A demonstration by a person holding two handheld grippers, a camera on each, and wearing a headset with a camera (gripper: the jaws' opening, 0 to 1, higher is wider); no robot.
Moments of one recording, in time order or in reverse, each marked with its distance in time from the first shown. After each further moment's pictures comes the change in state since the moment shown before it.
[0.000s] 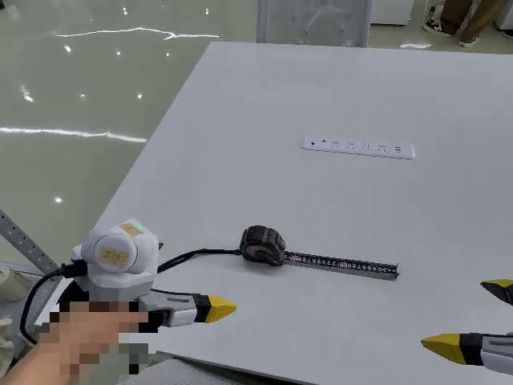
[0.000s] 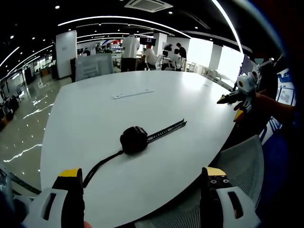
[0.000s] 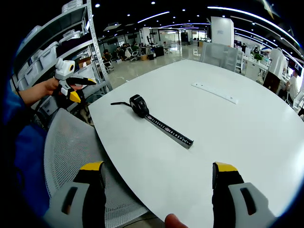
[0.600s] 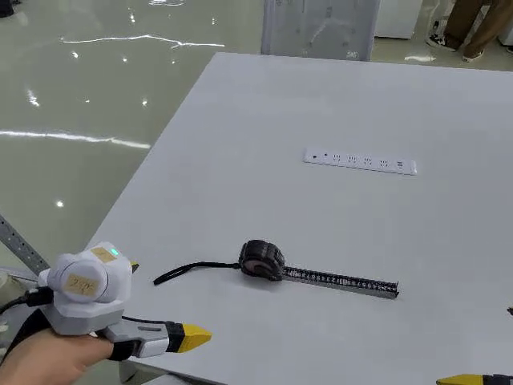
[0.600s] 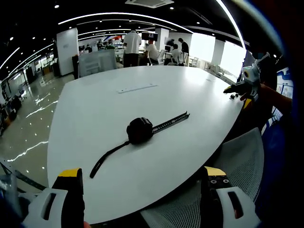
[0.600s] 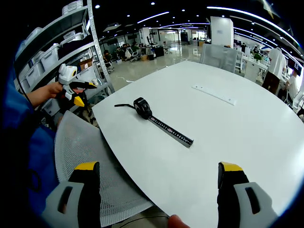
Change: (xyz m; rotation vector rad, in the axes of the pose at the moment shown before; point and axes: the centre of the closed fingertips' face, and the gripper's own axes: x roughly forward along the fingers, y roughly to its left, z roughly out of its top) left arm -0.019 0.010 -0.016 0.013 0.048 0.032; right arm -0.032 0.010 0.008 0.005 0.002 0.005
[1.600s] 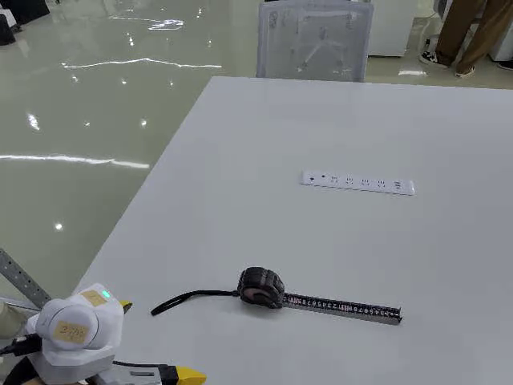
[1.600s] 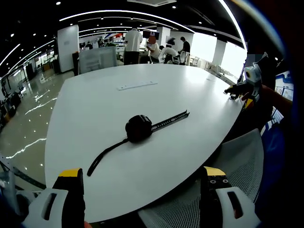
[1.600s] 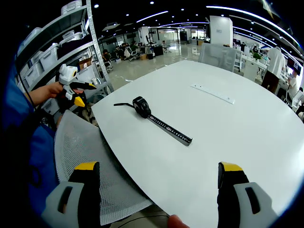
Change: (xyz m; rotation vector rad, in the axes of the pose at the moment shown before) left arm 0.010 -0.003 -0.002 -0.018 0.015 -0.009; right arm 0.001 -0.003 -0.003 0.003 0.011 -0.005
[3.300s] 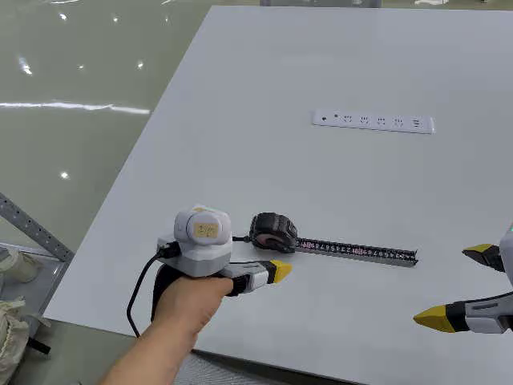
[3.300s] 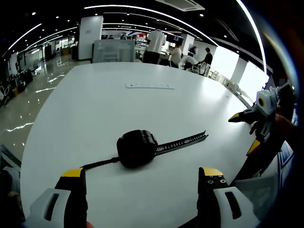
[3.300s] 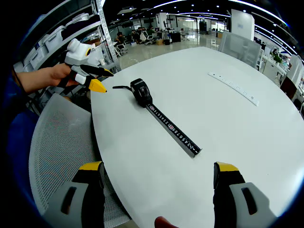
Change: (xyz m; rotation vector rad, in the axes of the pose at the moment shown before) left arm 0.117 -0.007 0.035 -0.219 -0.020 0.081; right arm 0.110 -0.025 -0.001 -0.122 0.142 0.112
